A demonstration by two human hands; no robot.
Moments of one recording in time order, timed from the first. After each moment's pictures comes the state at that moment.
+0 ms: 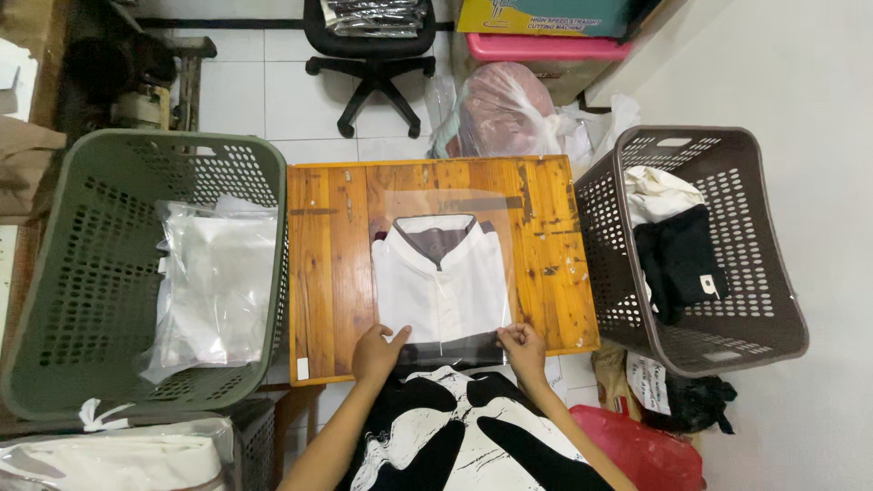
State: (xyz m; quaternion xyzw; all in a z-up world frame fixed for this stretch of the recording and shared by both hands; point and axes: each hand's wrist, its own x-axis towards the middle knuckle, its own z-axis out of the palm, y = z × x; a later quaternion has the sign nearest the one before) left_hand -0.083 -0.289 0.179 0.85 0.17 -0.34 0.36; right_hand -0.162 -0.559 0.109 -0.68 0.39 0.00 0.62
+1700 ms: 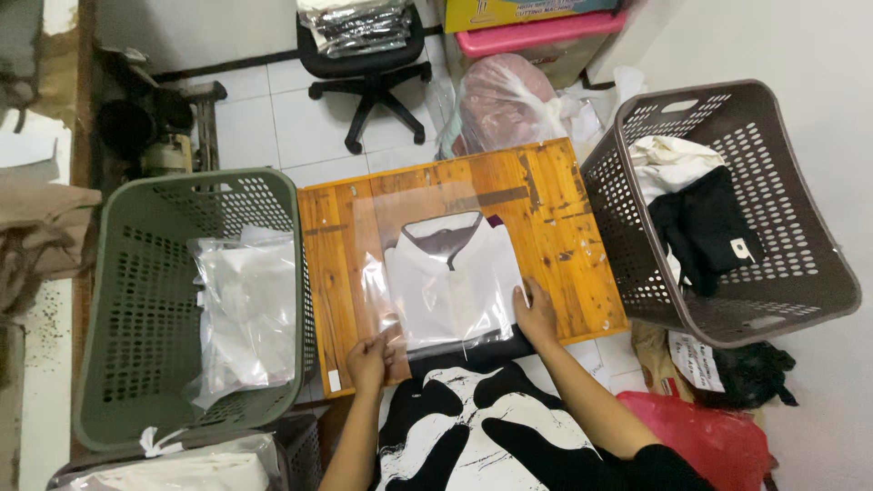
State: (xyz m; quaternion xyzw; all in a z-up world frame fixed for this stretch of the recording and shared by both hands) left_hand -0.094 -0.251 0.090 0.74 0.36 -0.12 0.56; right_hand -0.102 -0.536 0.195 -0.83 0.36 0.07 0.42
